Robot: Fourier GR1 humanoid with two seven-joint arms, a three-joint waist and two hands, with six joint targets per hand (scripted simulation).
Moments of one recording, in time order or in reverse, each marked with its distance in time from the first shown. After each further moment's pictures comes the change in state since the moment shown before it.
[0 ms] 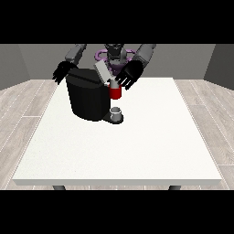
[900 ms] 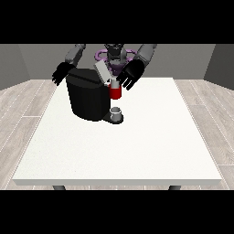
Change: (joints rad) left arm -0.005 -0.006 -0.016 -0.008 -0.033 -0.012 -0.003; right arm -0.002 -0.014 -0.020 0.027 -0.011 0.002 -0.030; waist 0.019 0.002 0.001
